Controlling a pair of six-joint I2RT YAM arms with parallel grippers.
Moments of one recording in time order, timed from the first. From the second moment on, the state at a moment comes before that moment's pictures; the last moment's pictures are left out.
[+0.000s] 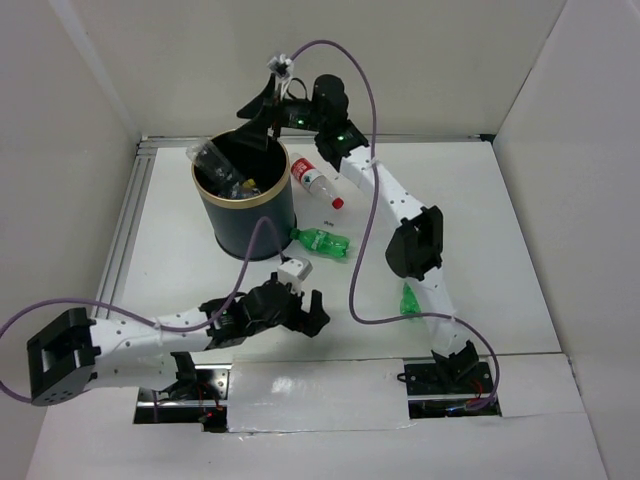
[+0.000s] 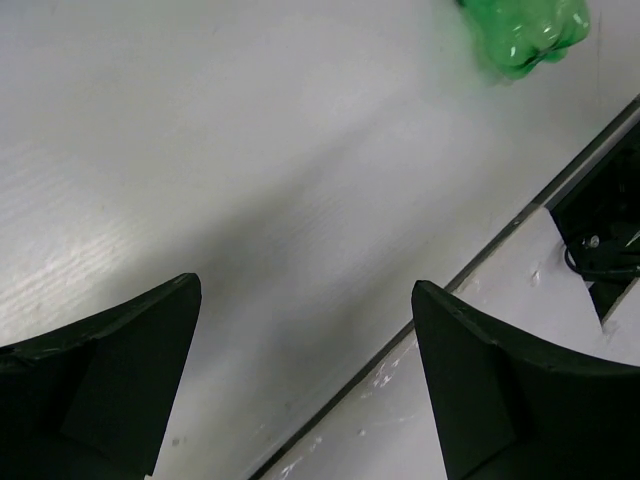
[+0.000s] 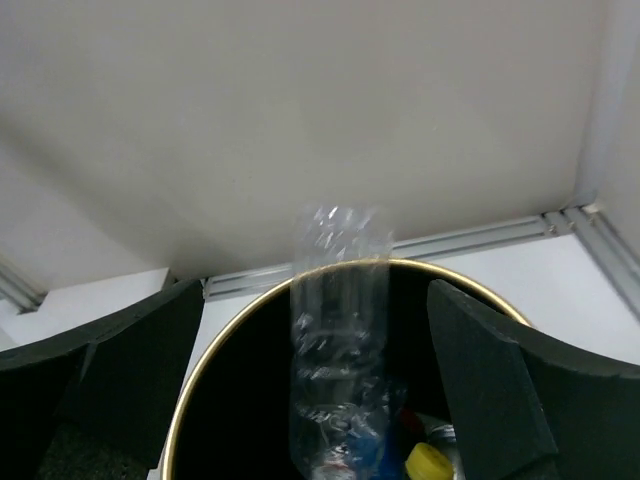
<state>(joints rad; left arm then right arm) -1.11 1.06 0.48 0.00 -0.20 -0.63 0.58 2.39 2.48 0.17 -0.92 0.41</state>
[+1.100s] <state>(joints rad) -1.15 2.21 1.62 -0.14 -0.01 -0.67 -0.47 1.37 1.20 -0.63 -0.88 -0.24</state>
